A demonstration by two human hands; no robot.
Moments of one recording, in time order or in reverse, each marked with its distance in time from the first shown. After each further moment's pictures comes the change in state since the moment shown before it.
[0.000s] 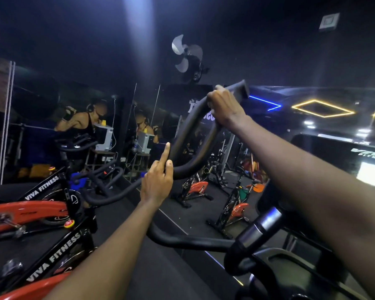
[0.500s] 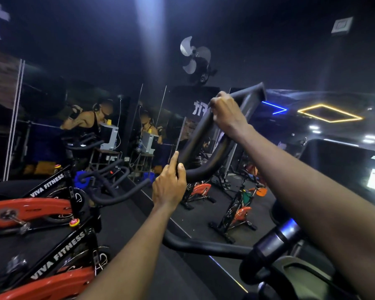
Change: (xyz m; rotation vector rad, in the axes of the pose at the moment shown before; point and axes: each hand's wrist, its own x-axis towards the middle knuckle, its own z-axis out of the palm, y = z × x) left_hand -0.001 -0.002 0.002 0.034 0.063 -0.028; right_hand 0.013 -0.021 0.035 0.138 0.108 0.029
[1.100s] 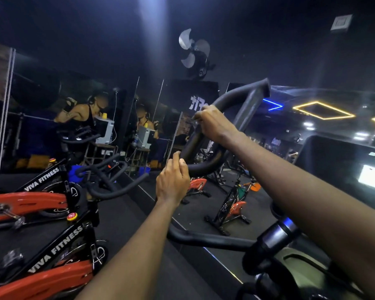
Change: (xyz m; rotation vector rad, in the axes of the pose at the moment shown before) left_hand -0.002 0.000 -0.004 0.043 -0.013 -0.012; right_hand -0.024 -0.044 0.018 -0.013 -0.191 -0.175
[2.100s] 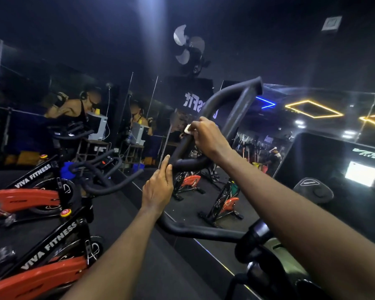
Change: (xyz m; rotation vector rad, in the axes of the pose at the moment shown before) left_hand -0.028 -0.036 -0.012 -0.044 -0.102 -0.001; right_hand -0.047 -0.037 0.005 0.153 0.057 0.186
